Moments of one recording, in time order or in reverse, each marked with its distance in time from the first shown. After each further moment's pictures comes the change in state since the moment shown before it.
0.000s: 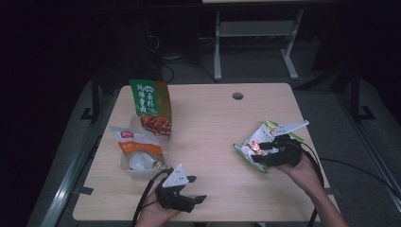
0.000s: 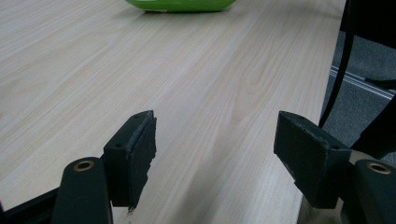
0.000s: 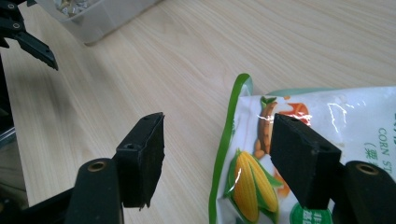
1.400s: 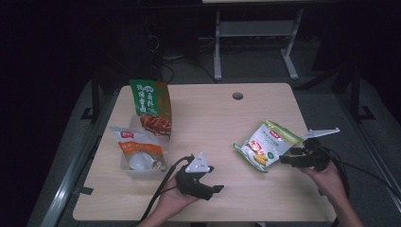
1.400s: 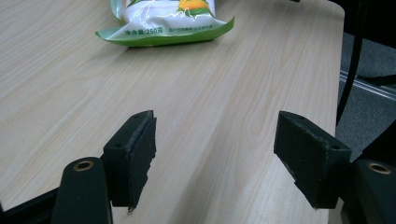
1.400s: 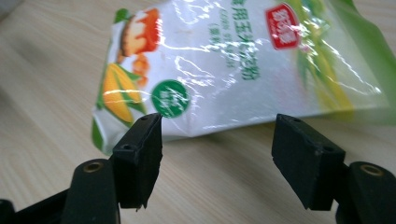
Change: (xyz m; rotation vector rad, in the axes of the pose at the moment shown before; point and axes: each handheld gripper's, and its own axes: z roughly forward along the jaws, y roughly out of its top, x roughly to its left) left arm 0.004 0.043 0.040 0.019 -0.045 0.042; right arm -0.057 -0.062 -0.035 0.038 -0.183 0.233
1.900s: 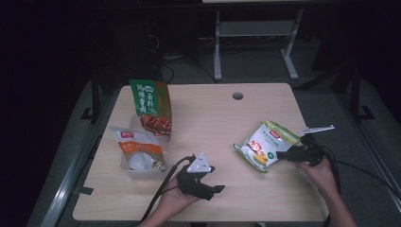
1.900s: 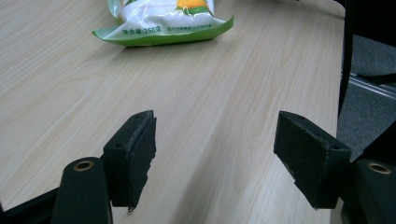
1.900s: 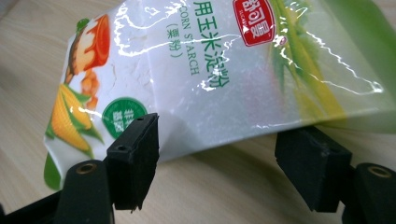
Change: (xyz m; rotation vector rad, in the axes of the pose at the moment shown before) left arm -0.001 0.001 0.003 0.006 -0.003 0.006; right arm -0.020 0.005 0.028 -0.001 0.026 0.103
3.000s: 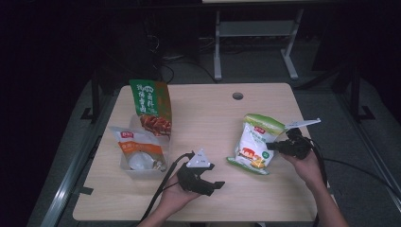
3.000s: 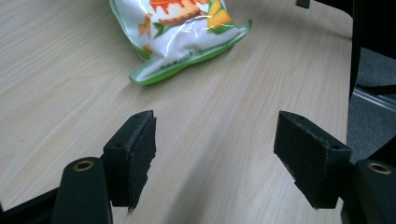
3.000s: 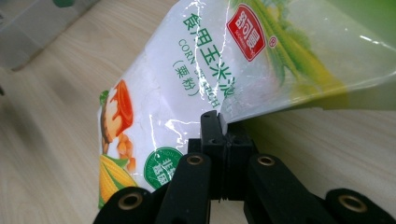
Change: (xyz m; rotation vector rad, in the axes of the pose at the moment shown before) left arm 0.011 0.001 0.006 -0.015 -0.004 -0.060; right arm 0.040 0.028 0.007 -0.057 0.077 -0.143
